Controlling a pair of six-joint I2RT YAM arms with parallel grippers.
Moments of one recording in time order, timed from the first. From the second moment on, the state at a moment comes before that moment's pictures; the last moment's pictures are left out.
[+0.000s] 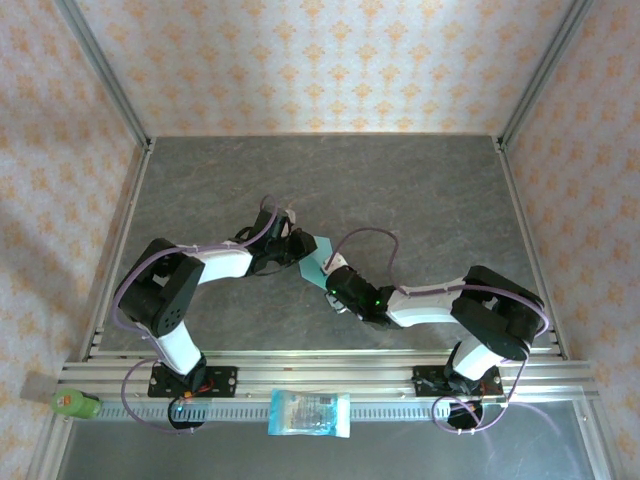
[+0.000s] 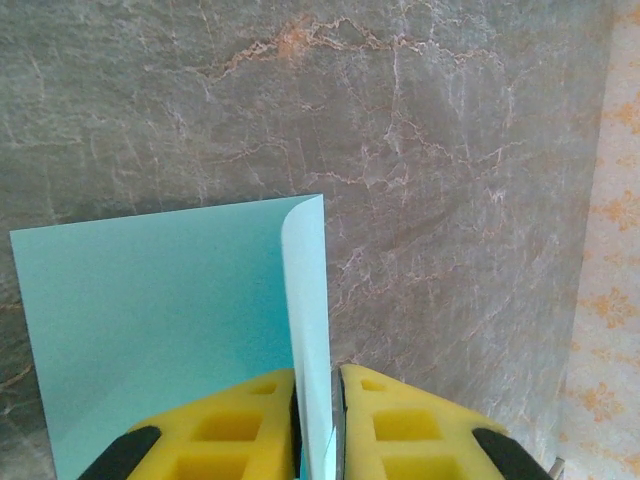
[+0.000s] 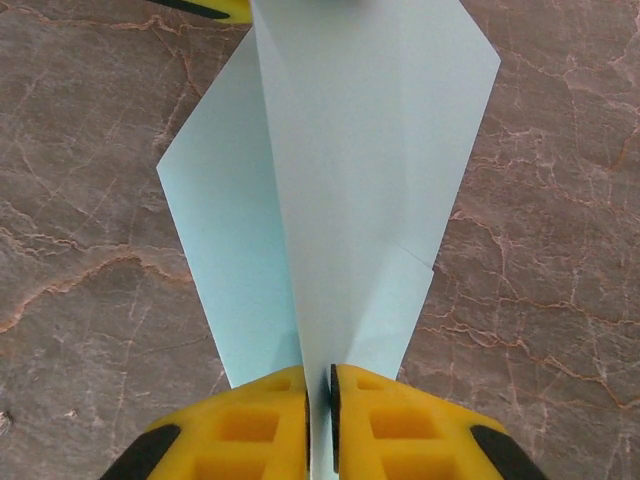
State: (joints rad) left arm -0.47 1.71 0.80 0.16 0.35 -0.98; right arm 1.02 1.57 0.59 0.16 0.34 0.24
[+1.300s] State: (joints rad) left arm -0.43 1.44 0.71 0.07 0.15 -0.99; right arm 0.98 1.59 0.56 0.27 0.14 0.36
